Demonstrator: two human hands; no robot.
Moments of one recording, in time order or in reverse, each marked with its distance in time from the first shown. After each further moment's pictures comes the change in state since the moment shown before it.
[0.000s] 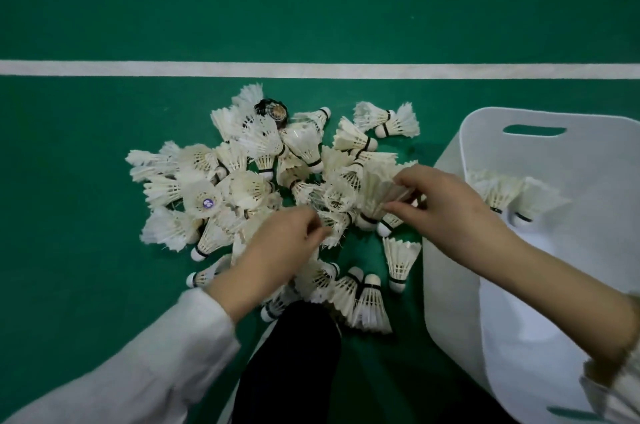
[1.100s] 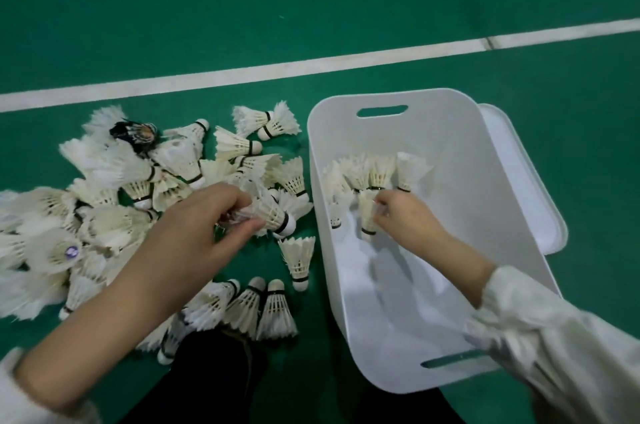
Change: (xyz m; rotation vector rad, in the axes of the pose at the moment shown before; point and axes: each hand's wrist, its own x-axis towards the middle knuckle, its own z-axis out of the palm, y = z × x) left_hand -0.004 0.095 -0.021 -0.019 0.153 0.400; right_hand -0.046 0.165 0.002 -0.147 0.004 0.488
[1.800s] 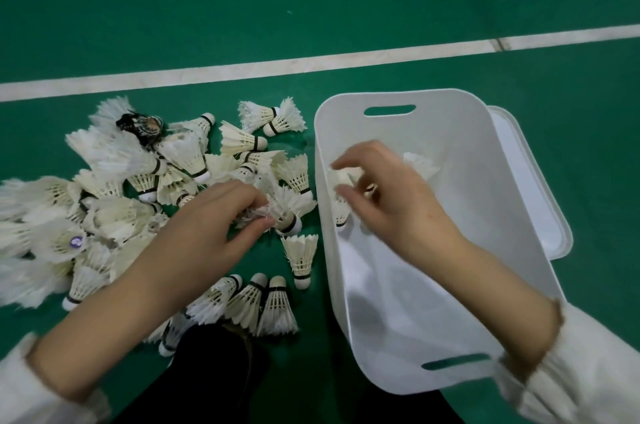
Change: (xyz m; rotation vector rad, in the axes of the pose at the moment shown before) left_hand 0.002 -0.002 0.005 0.043 -0.030 0.063; right_hand -0.048 -0.067 -0.052 0.326 0.254 -0.517
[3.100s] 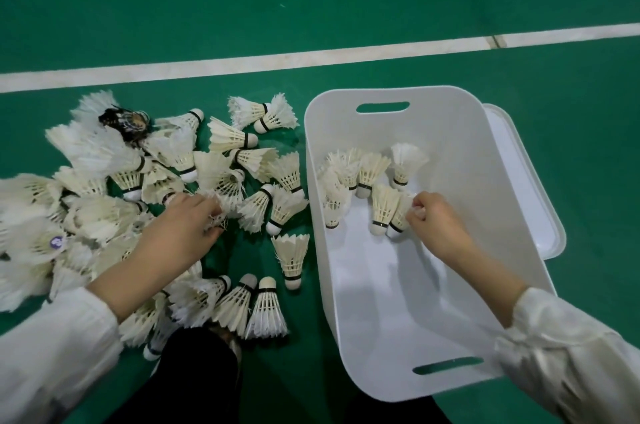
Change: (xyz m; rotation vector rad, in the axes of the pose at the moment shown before) left_hand 0.014 -0.104 0.065 0.340 -0.138 -0.257; right_hand -0.034 0.142 0.012 -0.215 -0.095 0.723
